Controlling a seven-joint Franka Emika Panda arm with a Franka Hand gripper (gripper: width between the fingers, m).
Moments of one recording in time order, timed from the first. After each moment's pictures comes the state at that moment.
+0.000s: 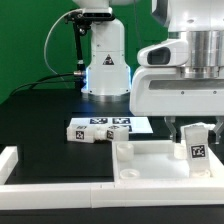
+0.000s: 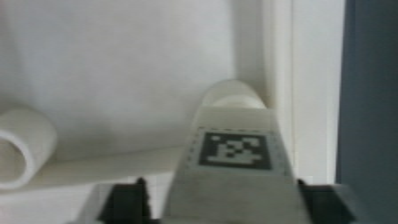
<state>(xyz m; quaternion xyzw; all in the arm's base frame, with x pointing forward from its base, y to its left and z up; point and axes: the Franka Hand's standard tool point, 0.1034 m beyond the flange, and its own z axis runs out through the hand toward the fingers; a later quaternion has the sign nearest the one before) 0.638 0.100 0.081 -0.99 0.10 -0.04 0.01</state>
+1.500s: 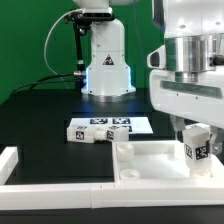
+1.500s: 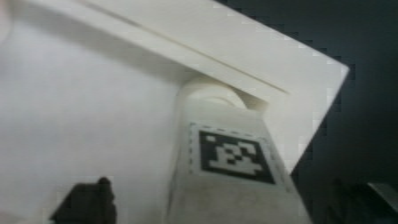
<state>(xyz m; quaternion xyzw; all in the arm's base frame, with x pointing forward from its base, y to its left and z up) 0.640 0.105 0.077 -0.91 0.42 -0.03 0.04</state>
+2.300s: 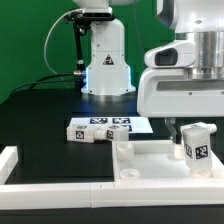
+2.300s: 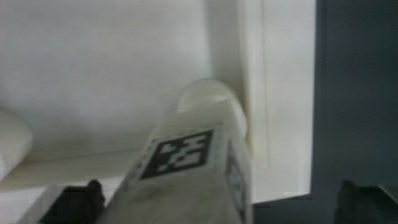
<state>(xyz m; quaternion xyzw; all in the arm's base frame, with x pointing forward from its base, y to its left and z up) 0.640 0.115 0.079 -1.00 0.08 -0.04 0.01</state>
